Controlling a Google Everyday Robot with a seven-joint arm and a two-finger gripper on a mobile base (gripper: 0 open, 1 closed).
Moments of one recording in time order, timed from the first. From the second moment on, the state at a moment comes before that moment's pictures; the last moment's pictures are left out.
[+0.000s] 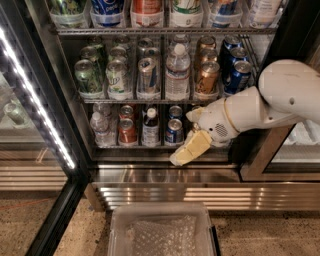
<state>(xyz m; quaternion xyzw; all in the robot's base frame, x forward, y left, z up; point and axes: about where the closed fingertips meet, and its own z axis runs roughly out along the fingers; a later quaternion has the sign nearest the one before) 0.499 -0.054 0.812 -0.50 0.75 0.29 0.31</state>
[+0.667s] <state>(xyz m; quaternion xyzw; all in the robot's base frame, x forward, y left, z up) 0.557 0.033 0.765 -0.46 0.71 0.35 0.40</state>
